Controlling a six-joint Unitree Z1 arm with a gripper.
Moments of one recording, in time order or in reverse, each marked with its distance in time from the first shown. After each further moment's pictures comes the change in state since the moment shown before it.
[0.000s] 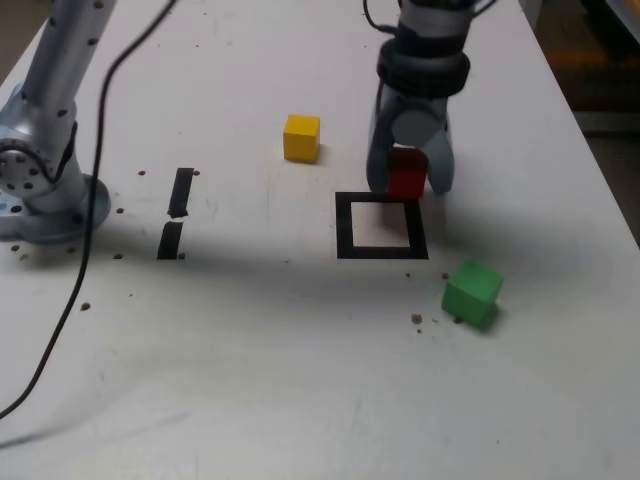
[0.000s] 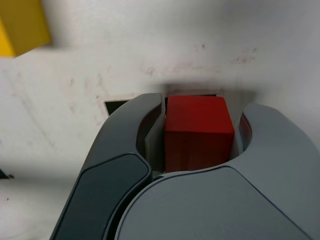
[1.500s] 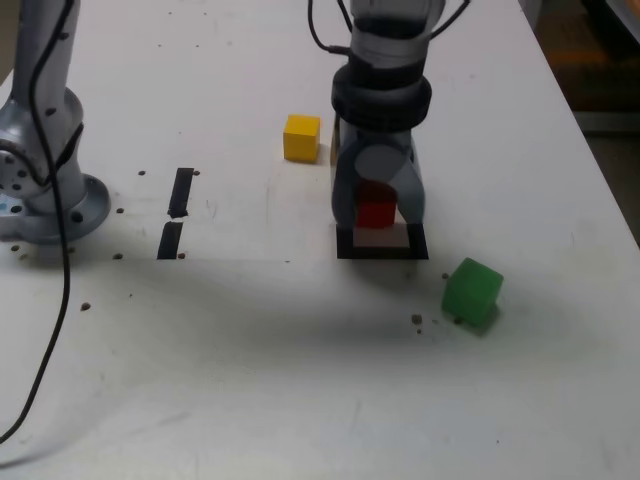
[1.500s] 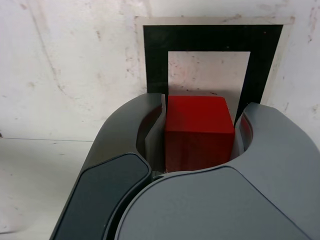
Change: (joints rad) arm -0.161 -0.123 0.224 -0.143 0.003 -0.256
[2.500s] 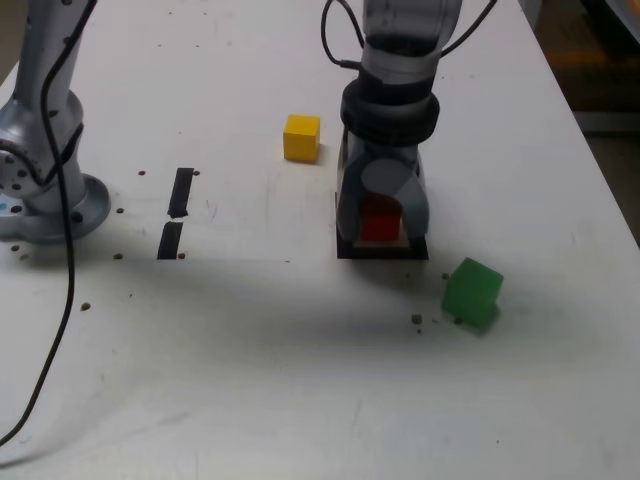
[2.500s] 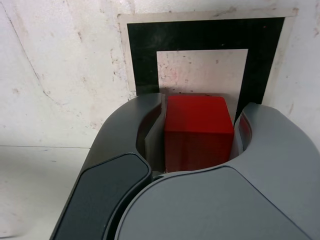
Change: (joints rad) arm 0.000 0.042 -0.005 -0.016 -0.018 0.031
